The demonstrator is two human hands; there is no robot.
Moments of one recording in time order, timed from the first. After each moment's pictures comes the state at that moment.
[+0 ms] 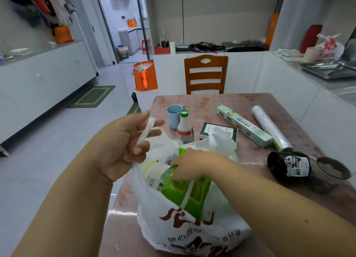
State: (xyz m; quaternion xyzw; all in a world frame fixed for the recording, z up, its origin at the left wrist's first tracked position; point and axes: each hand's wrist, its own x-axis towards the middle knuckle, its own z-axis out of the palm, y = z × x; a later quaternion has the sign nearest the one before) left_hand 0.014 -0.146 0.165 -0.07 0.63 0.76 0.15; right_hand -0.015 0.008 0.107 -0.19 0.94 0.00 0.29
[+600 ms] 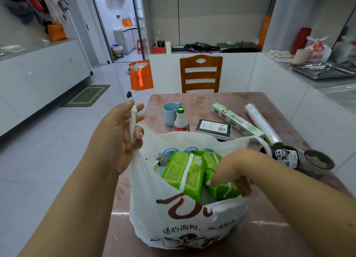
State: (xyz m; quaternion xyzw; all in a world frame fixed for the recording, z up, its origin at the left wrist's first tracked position) left_hand 0.027 -0.141 0.156 -0.08 0.58 0.81 0.01; right_hand 0.008 0.075 0.095 -0.01 0.89 0.04 0.45
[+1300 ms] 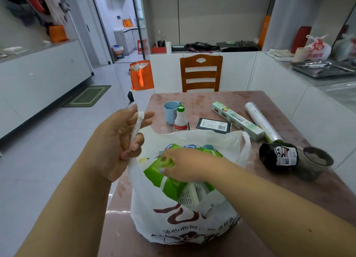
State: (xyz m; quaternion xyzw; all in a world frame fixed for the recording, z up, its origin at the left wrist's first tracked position) left_hand 0.054 -0.149 0.156 -0.02 0.61 0.79 0.06; right_hand 0.016 0.007 0.085 -0.21 0.94 -0.16 0.21
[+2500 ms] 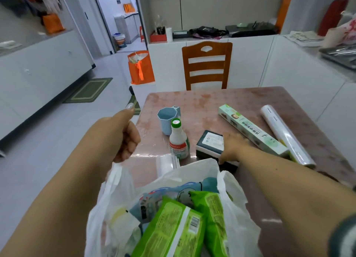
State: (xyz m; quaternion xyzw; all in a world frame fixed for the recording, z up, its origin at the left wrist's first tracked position) left_hand -0.115 -0.110 0.146 -0.17 0.81 0.55 0.05; right_hand -0.228 0.162 -0.032 0.05 0.98 -0.06 0.17
